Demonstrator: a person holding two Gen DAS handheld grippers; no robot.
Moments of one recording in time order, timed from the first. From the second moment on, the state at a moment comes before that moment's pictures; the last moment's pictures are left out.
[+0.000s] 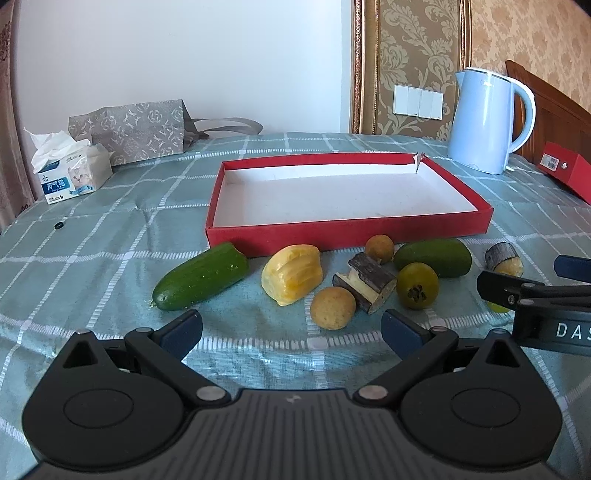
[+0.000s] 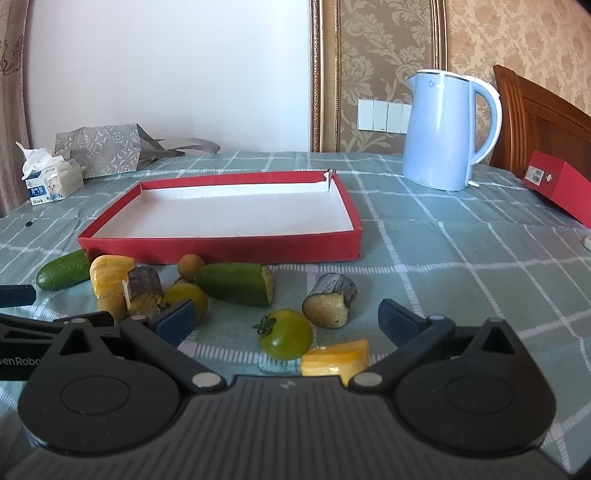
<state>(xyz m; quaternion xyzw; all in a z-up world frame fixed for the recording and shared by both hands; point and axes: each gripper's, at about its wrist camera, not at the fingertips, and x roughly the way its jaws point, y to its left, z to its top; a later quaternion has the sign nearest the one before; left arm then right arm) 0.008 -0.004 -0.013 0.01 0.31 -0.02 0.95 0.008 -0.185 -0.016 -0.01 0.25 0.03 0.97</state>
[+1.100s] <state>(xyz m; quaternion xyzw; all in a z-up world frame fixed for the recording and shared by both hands) 0.013 0.037 -0.012 0.03 0.28 0.00 0.96 0.015 -0.192 -0.018 -0.01 0.23 0.03 0.97</state>
